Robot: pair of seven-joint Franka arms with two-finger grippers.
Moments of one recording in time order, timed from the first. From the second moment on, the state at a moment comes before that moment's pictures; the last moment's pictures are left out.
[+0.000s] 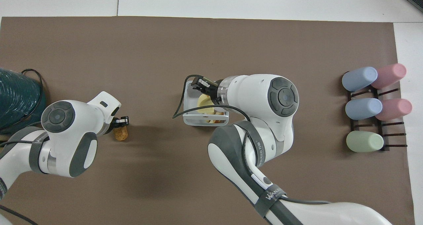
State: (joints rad) left arm -0.12 0.03 -0.10 -2.36 0.05 2.42 -0.34; right arm 0.51 0.29 0.05 -1.80 0.38 2.49 0.80
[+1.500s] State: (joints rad) left arm -0.52 0.23 -0.12 -1.76 -0.01 2.29 -0.78; right arm 0.31 0.22 0.03 -1.90 0.19 2.29 0.51
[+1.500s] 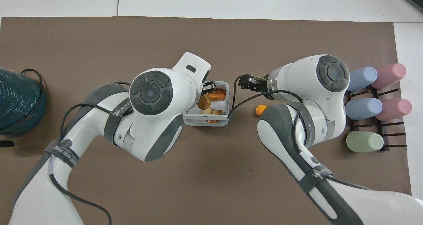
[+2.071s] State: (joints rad) left arm -0.52 0.23 -0.11 -1.70 -0.01 2.23 -0.78; right arm 0.28 0.16 0.03 -2.20 0.13 2.49 0.39
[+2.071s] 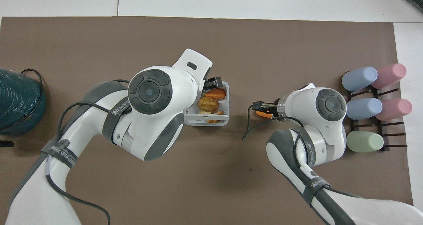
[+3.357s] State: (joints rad) left arm -0.10 0.09 -0.09 -1.48 0.03 1.50 -0.13; right arm 0.28 0.22 0.03 -2.12 0.13 2.59 0.44
